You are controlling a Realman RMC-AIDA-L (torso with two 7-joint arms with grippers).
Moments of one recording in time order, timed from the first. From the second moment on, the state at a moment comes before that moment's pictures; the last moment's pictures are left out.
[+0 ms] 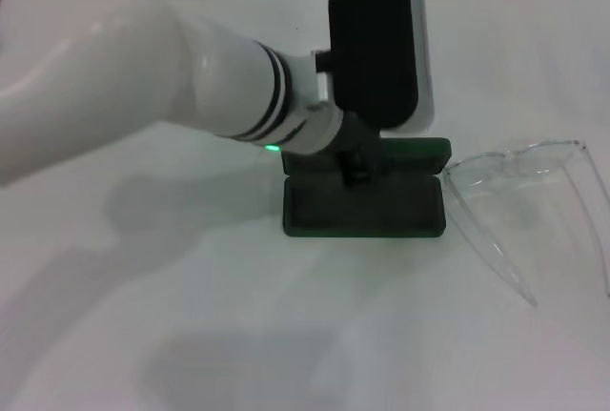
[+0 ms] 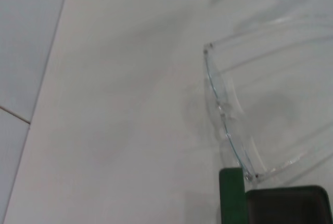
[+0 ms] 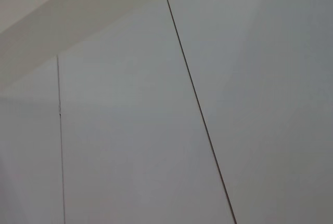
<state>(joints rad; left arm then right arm) -0.65 -2.10 1.91 1.40 2.54 1.04 -2.20 0.18 2.00 -0.04 -0.26 -1.47 -2.06 0.92</state>
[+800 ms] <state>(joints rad) -0.28 -2.09 1.21 1.77 1.50 1.37 -2.11 0.33 1.97 -0.57 -0.88 -1.78 -2.01 1.30</state>
